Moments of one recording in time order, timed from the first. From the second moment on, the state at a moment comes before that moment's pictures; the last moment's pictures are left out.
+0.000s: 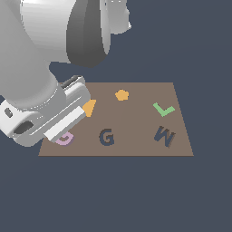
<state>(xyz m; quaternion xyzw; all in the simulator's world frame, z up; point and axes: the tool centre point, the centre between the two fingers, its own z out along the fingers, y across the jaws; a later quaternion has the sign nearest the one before) 0.059 -0.152 0.074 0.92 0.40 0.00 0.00</state>
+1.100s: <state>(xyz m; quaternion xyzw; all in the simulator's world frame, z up) 0.095 -0.170 0.049 0.87 0.49 0.00 0.00</state>
